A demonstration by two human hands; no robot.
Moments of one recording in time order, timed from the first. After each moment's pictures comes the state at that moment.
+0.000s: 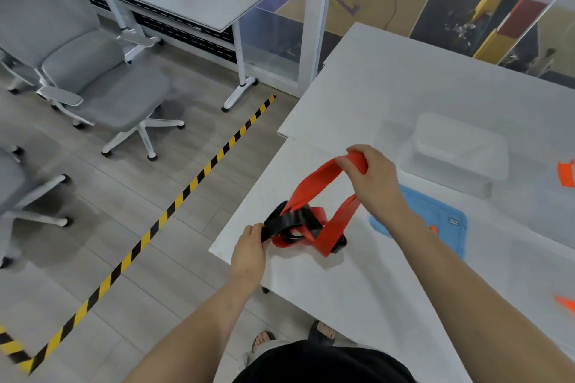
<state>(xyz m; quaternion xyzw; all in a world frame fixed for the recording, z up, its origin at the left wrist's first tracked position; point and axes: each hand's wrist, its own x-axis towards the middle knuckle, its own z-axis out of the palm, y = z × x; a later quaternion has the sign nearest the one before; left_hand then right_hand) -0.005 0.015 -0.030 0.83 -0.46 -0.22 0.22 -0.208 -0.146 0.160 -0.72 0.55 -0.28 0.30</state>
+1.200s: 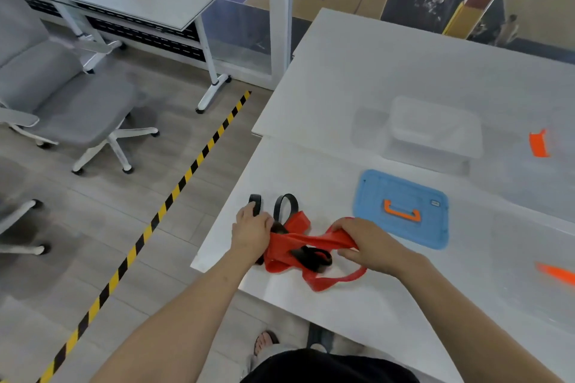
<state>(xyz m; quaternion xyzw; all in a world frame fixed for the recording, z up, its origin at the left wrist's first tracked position) -0.014 -0.069 -0.023 0.79 -0.54 -0.29 0.09 -0.305 -0.113 0.062 -0.84 0.45 0.09 0.30</state>
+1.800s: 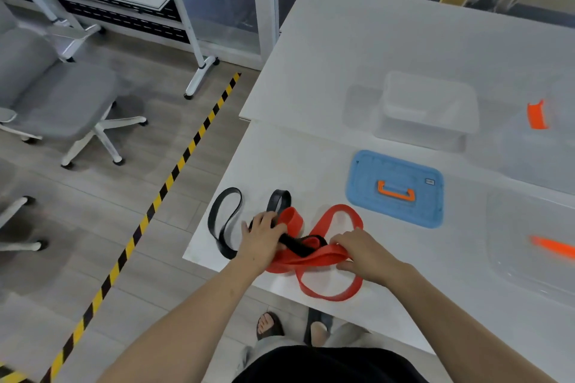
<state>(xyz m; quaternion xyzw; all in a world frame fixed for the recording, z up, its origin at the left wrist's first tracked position) -0.054 -0.040 -0.041 0.68 -0.69 -0.25 -0.03 -0.325 -0.079 0.001 -0.83 0.45 0.13 0.29</state>
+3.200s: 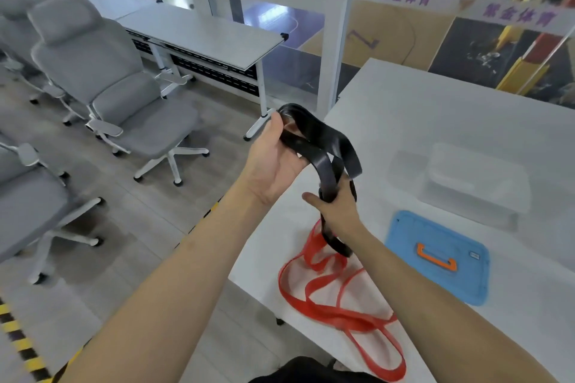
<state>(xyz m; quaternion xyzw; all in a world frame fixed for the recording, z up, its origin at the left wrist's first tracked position) 0.004 -0.111 0.243 0.34 -0.20 -0.61 0.69 -0.150 -0.146 0.115 -0.63 0.47 -0.35 0.51</state>
